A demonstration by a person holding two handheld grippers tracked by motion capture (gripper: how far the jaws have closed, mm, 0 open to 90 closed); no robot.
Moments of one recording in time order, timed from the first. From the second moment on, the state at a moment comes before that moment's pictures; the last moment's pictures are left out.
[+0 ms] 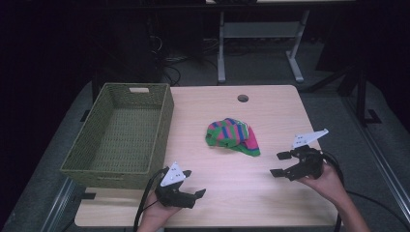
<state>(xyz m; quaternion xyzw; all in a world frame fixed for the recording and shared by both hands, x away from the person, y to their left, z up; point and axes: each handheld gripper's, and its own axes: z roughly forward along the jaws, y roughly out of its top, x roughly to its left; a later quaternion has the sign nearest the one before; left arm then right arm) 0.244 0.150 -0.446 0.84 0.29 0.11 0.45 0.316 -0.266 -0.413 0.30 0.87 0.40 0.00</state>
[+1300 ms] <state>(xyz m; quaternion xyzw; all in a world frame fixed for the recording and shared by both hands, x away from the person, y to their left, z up) 0.246 0.157 -0.442 0.82 0.30 0.11 0.47 0.413 -0.198 -0.377 0.28 0.90 0.34 -0.01</state>
